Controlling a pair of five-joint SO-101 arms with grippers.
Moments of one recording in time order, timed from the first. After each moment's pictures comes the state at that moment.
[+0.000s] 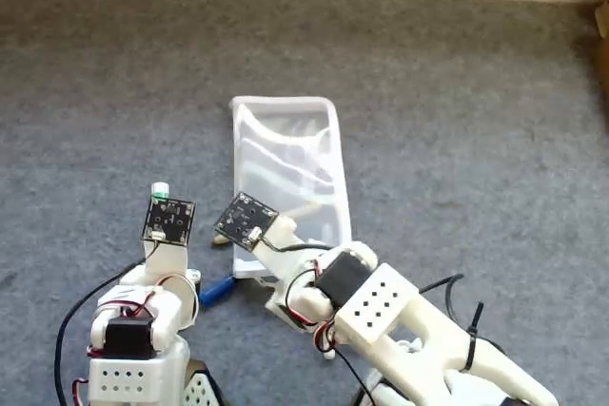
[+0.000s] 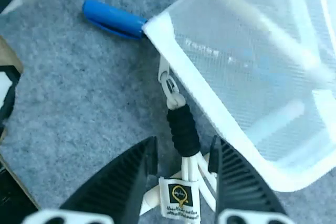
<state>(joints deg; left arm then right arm) -4.4 -103.8 96.0 76.6 -1.5 -50.5 -41.7 55.2 64.9 11.6</state>
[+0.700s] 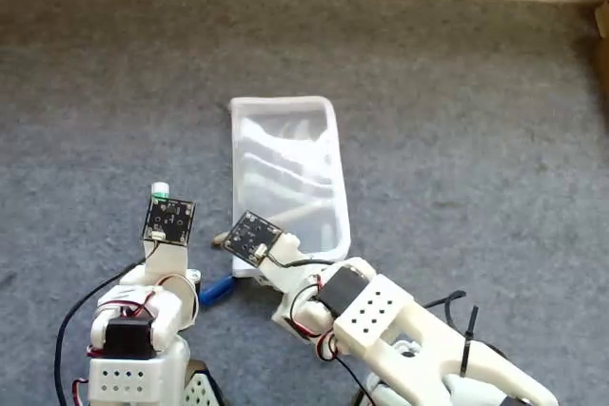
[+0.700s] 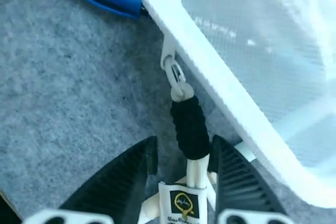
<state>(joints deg) -4.4 -103.8 96.0 76.6 -1.5 -51.0 -41.7 65.1 56.8 11.6</state>
